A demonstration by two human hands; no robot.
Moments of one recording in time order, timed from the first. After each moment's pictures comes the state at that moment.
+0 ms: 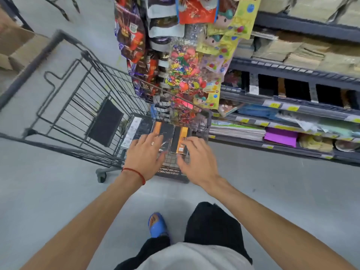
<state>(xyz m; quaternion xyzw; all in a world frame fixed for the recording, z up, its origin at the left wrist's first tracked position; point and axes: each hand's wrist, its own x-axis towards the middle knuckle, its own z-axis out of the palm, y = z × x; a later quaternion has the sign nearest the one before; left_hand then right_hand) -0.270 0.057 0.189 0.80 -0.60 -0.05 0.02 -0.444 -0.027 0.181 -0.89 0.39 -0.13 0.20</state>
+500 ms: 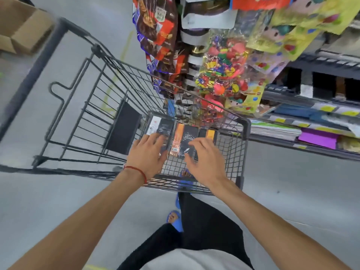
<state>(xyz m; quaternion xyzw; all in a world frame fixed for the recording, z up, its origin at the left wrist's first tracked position) -0.121 0.005 0.139 0.81 -0.57 -0.14 -0.02 -0.304 -0.087 0.124 -0.87 0.42 -0.06 0.25</state>
